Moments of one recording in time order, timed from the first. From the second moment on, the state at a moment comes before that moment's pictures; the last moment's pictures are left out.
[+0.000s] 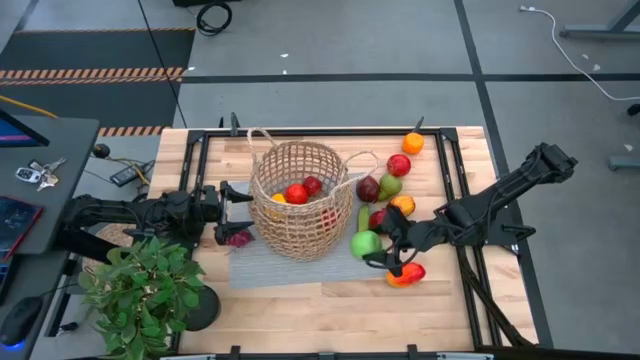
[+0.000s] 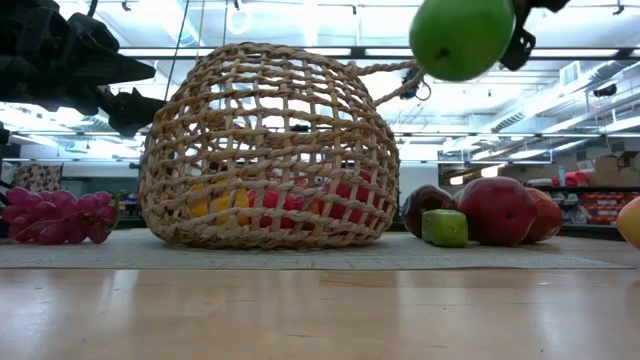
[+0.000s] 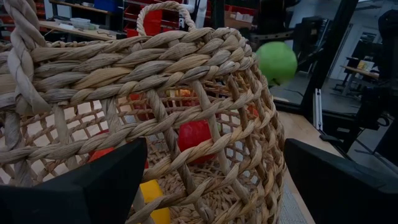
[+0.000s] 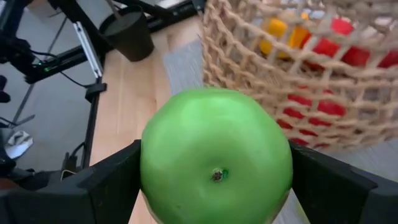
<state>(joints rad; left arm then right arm) -0.04 0.16 0.01 0.12 -0.13 -0.20 0.47 1.16 0.80 -0.22 0.39 0.62</state>
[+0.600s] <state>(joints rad) -0.04 0.16 0.01 0.12 -0.13 -0.20 0.47 1.16 0.90 0.17 0.44 0.30</state>
